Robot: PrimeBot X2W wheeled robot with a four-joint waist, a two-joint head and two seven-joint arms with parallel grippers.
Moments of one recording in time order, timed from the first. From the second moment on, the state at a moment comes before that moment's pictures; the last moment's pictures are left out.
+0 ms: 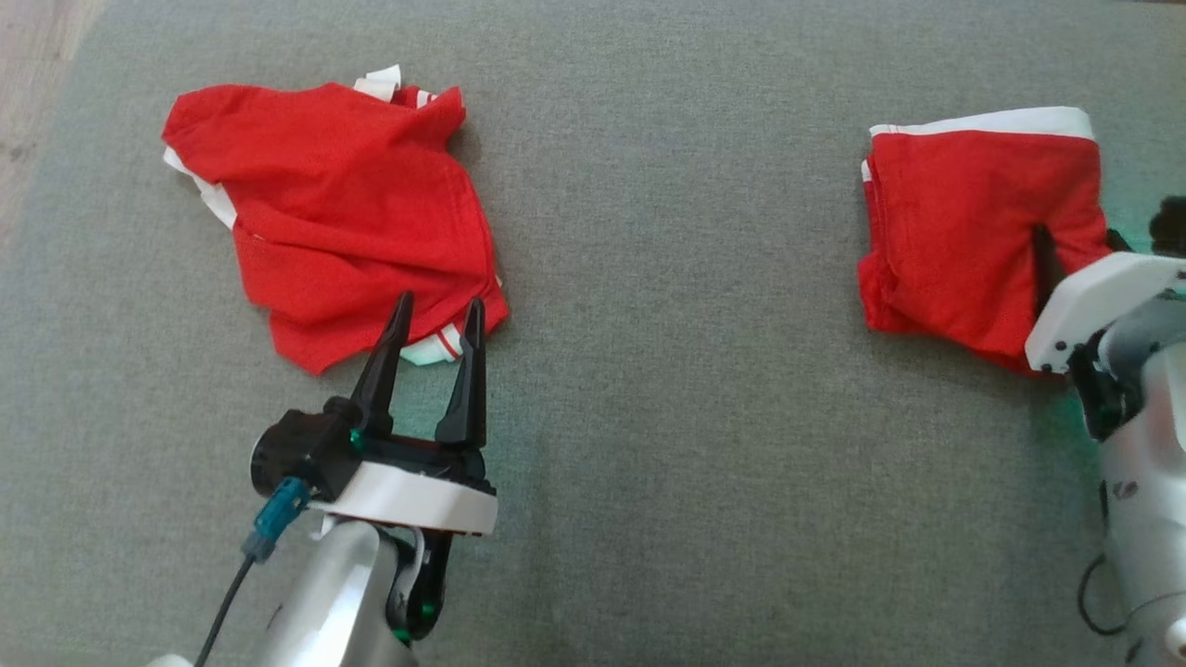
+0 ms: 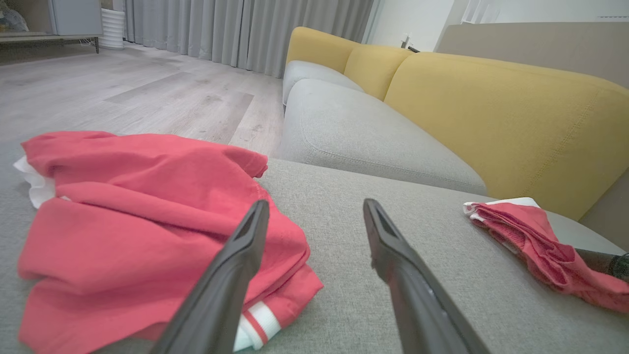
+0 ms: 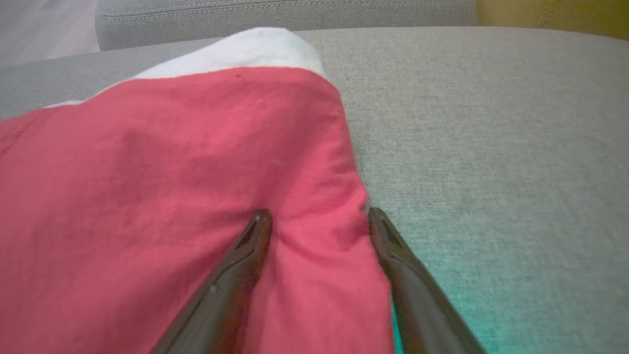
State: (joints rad) left arm -0.26 0.04 -0.32 0.30 -0.37 -0.09 -0.26; right arm -0.63 -0.21 -0.19 0.86 0.04 0.13 0.16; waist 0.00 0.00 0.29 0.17
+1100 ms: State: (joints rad) left arm -0.26 0.04 -0.29 0.27 -0.36 -0.09 -0.26; right arm -0.65 -0.74 0.07 0.95 0.02 0.13 0.02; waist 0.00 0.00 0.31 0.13
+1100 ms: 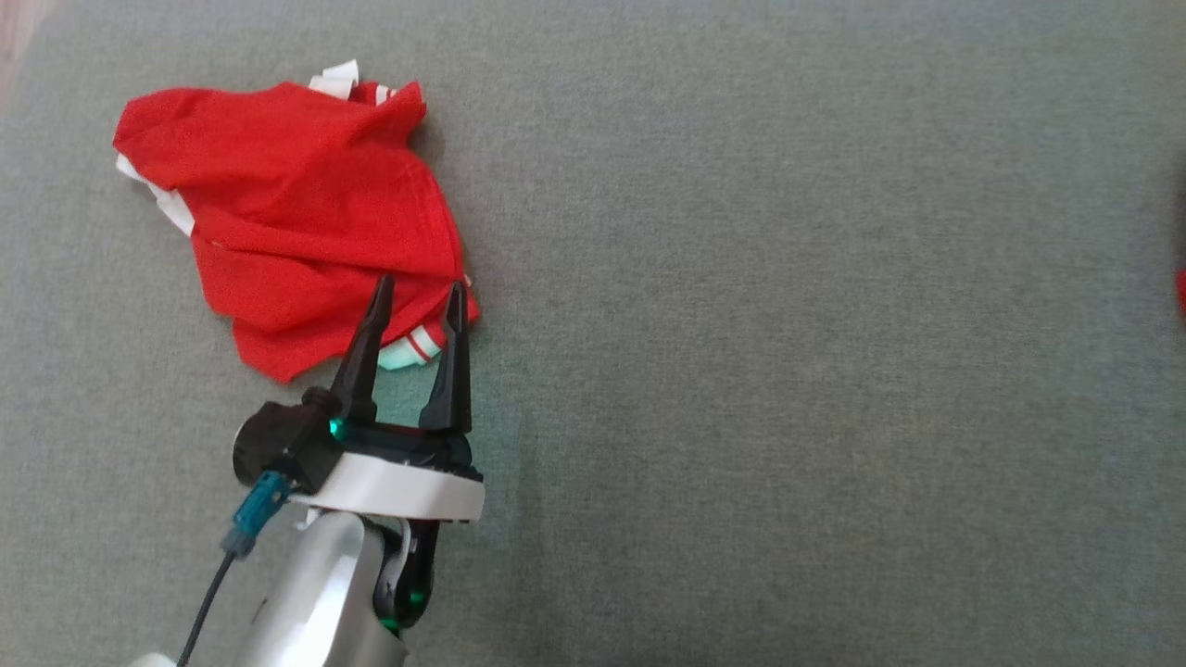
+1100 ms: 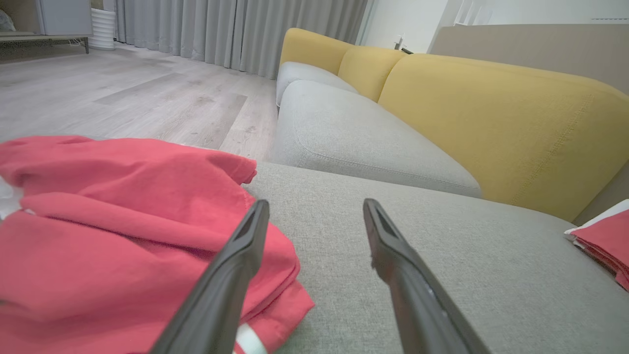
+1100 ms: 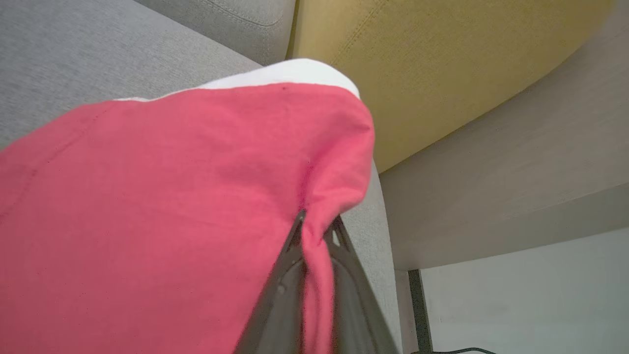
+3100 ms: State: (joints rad) left arm -0.04 0.05 -0.19 0.29 -0.35 -0.09 -0.26; right arm 0.06 -0.05 -0.03 0.21 0.16 0.13 -0.25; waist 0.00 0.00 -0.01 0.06
